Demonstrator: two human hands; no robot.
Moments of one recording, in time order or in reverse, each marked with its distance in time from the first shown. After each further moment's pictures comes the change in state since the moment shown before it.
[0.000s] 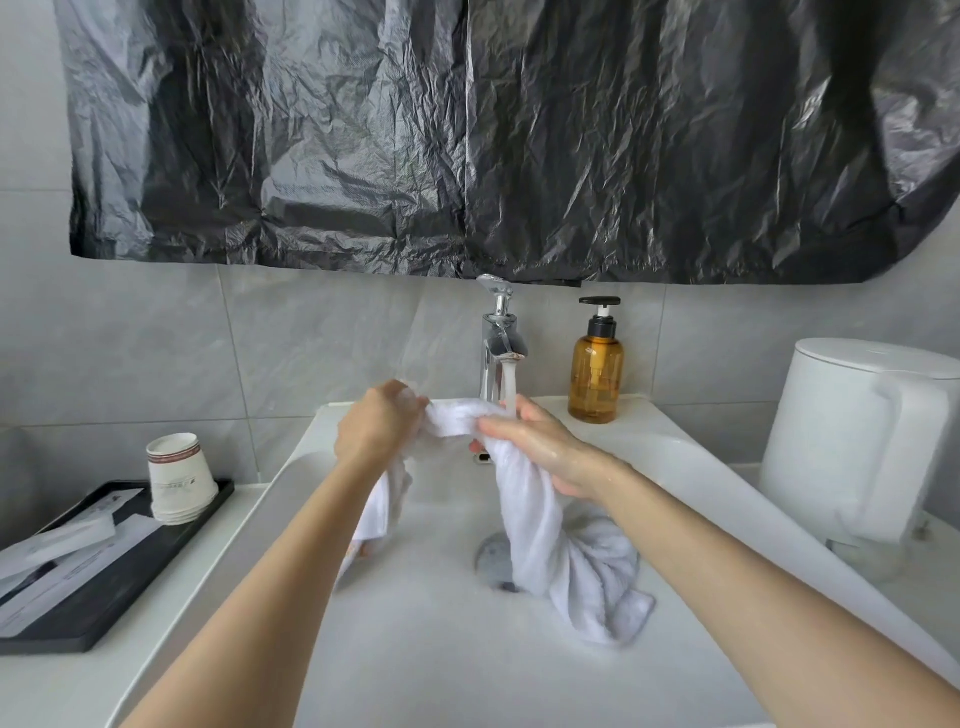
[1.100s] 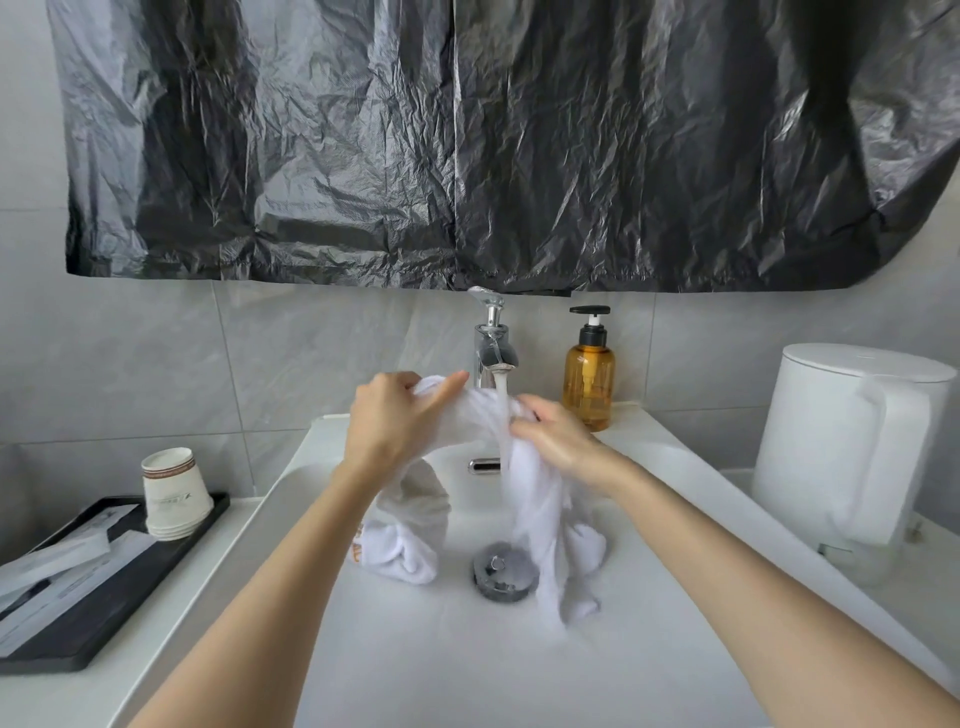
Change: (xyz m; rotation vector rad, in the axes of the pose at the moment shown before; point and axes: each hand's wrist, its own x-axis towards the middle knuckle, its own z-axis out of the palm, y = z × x) left_hand -0.023 0.027 -0.006 -0.118 0.224 0.332; right_hand -0.001 -0.007 -0.023 -0.360 0.134 -0.120
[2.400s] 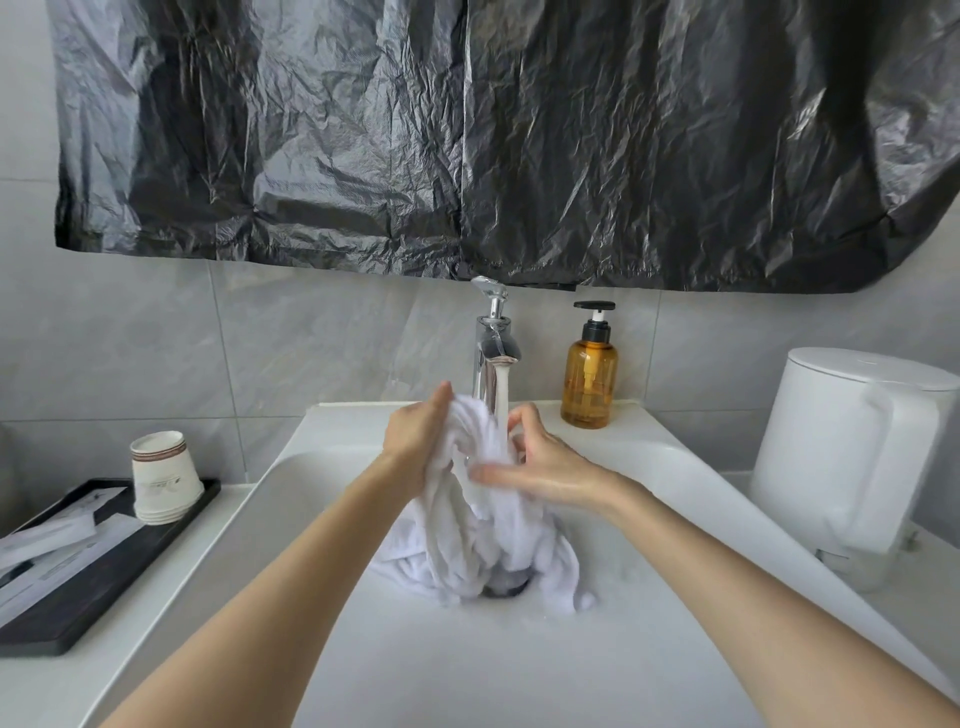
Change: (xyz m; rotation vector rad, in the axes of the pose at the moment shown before) left_hand -0.007 -0.010 0.038 -0.681 -0.239 -0.549; right_hand -0.011 0.016 0.010 -0.179 -0.203 0.024
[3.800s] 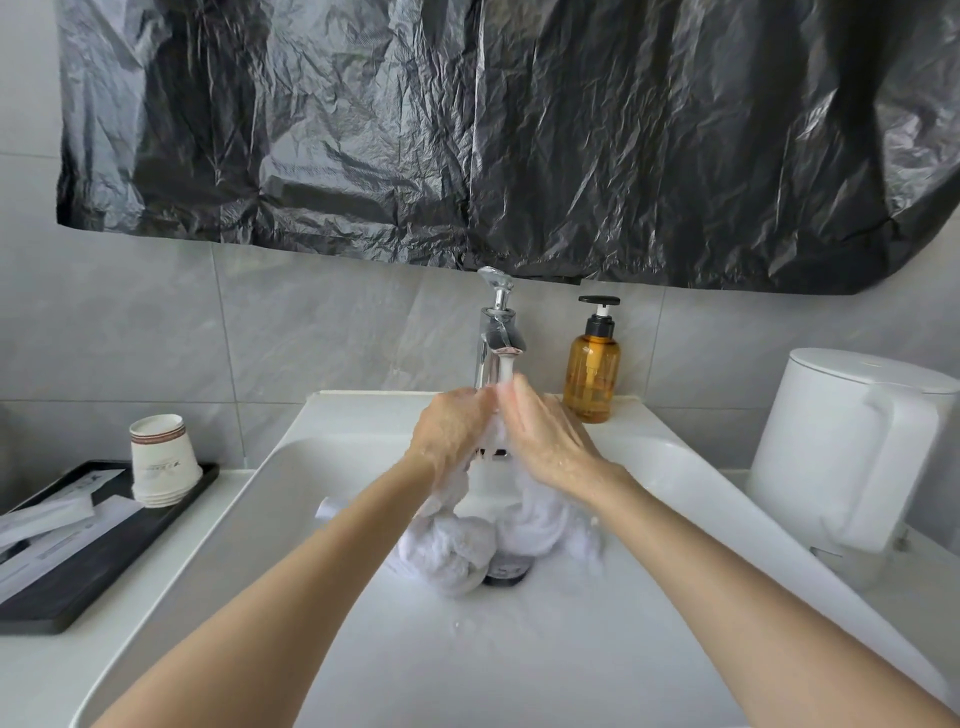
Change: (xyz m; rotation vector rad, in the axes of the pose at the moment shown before) left_hand -0.015 0.006 0.022 0.405 -0.134 0.140; right_hand -0.002 -0.028 0.003 -0.259 0.369 -0.196
